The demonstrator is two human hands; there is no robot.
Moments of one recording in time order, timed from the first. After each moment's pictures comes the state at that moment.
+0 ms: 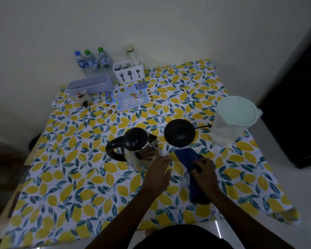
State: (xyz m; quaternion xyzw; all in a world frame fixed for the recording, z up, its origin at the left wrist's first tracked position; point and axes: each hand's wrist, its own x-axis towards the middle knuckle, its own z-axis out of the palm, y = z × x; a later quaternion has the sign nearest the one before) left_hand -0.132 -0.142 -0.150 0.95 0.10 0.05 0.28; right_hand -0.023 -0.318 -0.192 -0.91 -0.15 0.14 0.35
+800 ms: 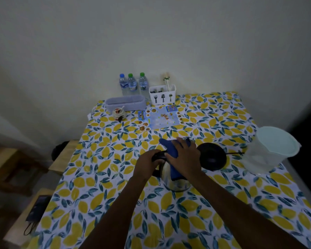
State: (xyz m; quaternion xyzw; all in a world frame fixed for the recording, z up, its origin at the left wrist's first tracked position) left_hand -0.169 0.030 -0.071 0.90 0.23 0.09 0.36; right_hand -0.051 -0.103 -0.079 -0.92 -0.36 0.00 0.17
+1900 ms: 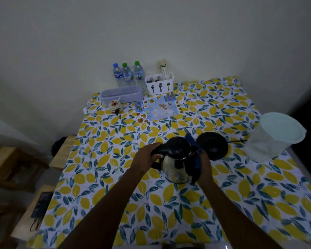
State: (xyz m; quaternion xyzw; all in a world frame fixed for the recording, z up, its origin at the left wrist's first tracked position) left_hand -0.165 0.052 -0.081 0.91 0.16 0.06 0.37; right_hand -0.053 -0.146 -0.135 -0.57 -0.02 0.28 0.77
